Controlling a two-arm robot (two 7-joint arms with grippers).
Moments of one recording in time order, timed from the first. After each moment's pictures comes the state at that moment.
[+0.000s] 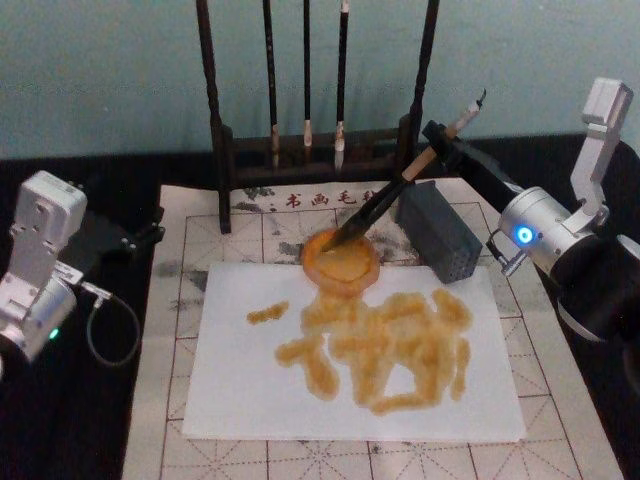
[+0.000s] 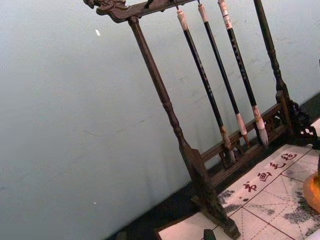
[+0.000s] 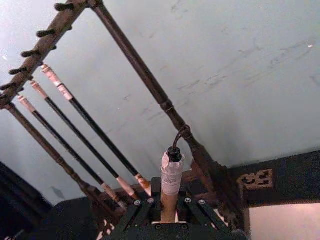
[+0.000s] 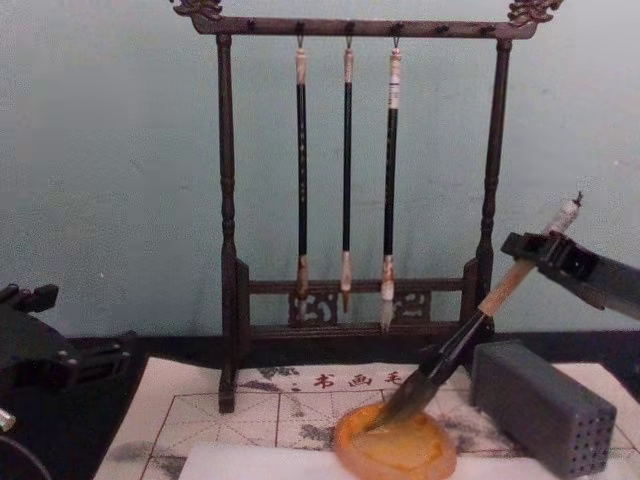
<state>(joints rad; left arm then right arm) -0.20 0.60 0.45 -1.41 -0.25 -0.12 0.03 0.44 0.31 -0.37 -1.14 1.00 0.06 0.30</state>
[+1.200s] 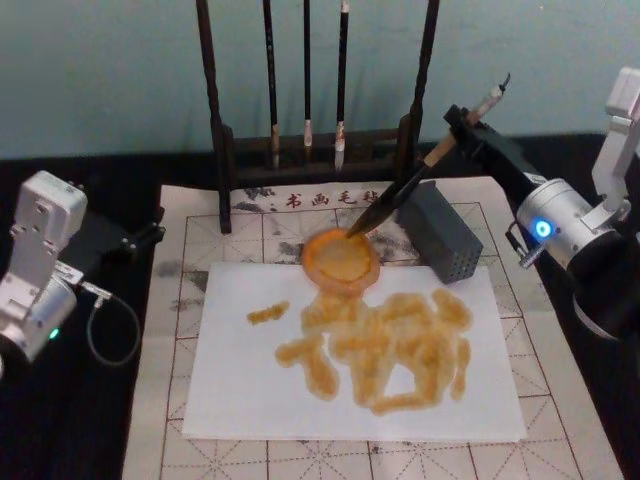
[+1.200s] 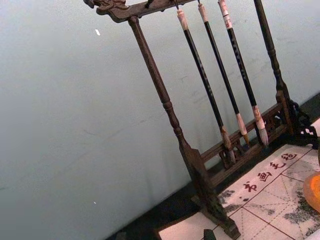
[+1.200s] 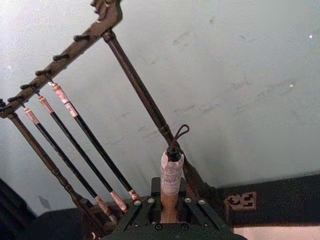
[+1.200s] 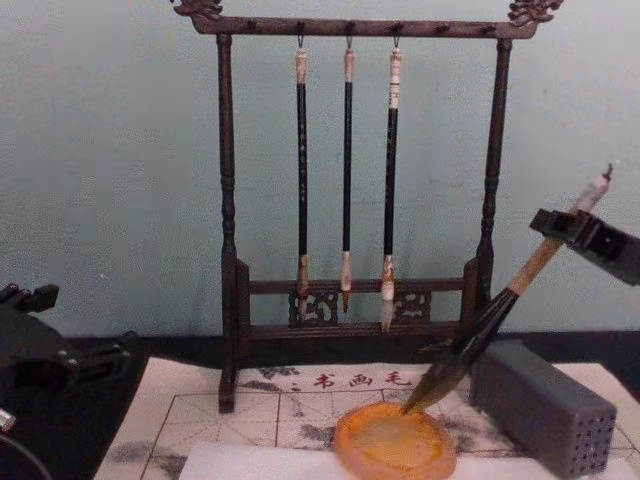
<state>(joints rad) -0.20 0.60 0.45 -1.41 -0.25 -0.12 0.03 0.40 0.30 -0.30 -1.20 0.90 0.04 0.30</state>
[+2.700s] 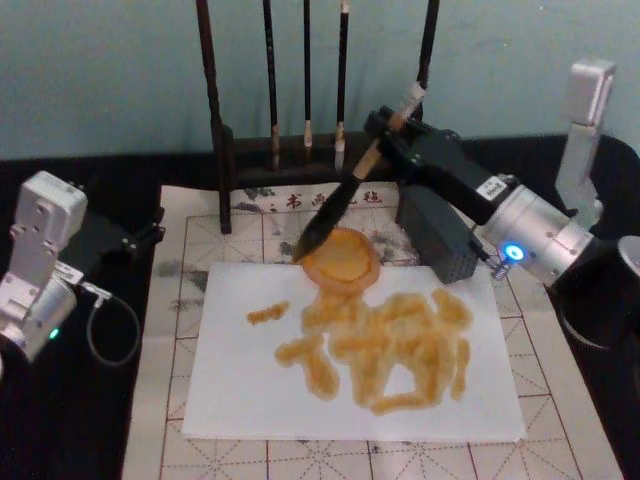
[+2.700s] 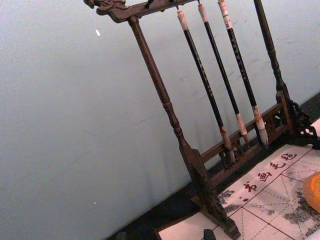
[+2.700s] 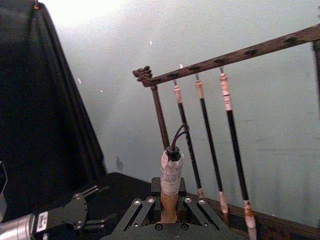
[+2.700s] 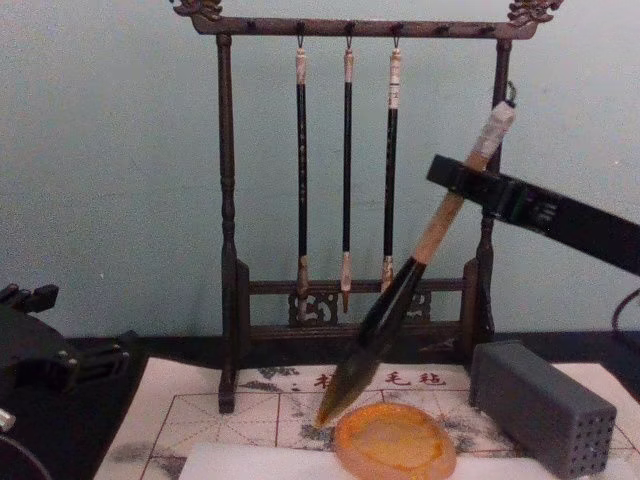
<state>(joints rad) -0.20 0.60 0.45 -1.41 -0.25 -0.12 0.03 0.36 0.37 -0.41 -1.38 0.77 -0.05 0.55</state>
